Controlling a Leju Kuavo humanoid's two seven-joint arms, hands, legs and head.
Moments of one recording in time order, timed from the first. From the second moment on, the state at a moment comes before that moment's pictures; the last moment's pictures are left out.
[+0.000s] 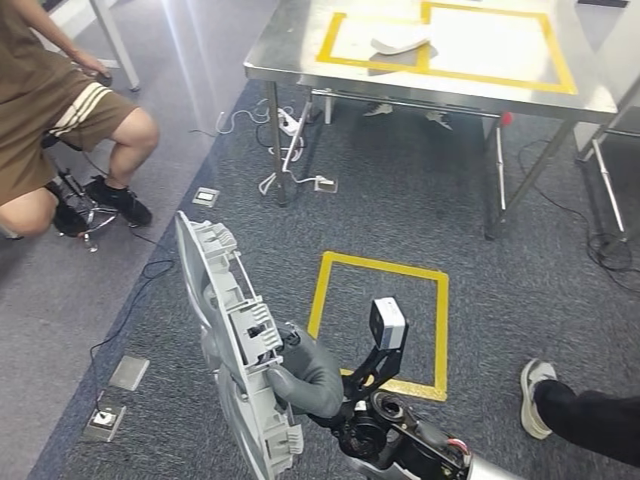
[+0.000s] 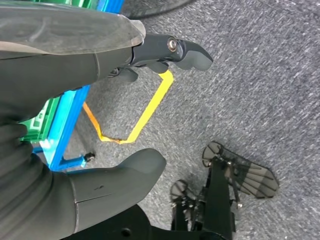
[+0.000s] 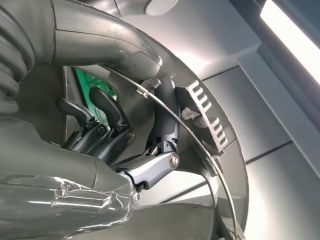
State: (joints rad) left arm -0.10 0.12 -0.96 -0.20 1.14 0.37 0.06; right arm -0.23 0.02 0.74 -1.52 -0.67 0.49 -0.59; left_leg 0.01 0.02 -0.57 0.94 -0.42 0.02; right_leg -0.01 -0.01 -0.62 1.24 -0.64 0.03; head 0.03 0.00
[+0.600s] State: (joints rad) left arm -0.10 0.12 -0.96 -0.20 1.15 0.37 0.05; right arm -0.23 0.03 0.74 -1.51 -0.66 0.49 -0.59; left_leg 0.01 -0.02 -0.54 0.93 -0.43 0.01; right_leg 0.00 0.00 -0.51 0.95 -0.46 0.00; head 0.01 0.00
